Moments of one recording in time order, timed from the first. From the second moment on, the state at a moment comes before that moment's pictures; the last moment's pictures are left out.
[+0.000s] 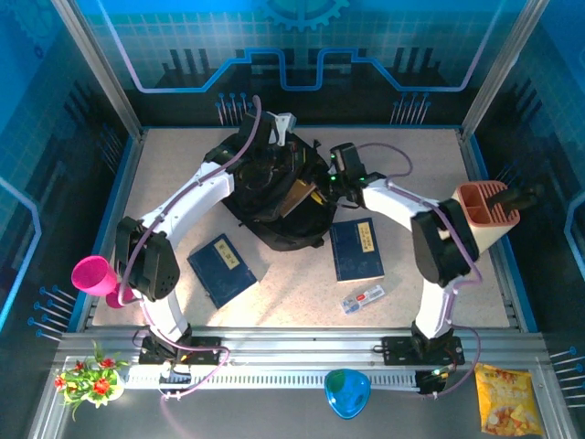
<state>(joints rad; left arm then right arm) -0.45 1.77 1.62 -0.44 0.30 -0.43 0.44 1.85 1.30 -0.17 -0.36 1.10</state>
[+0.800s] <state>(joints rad) -0.34 1.87 1.32 -0.34 0.30 -0.62 0.18 1.38 0.86 -0.39 -0.20 0.76</state>
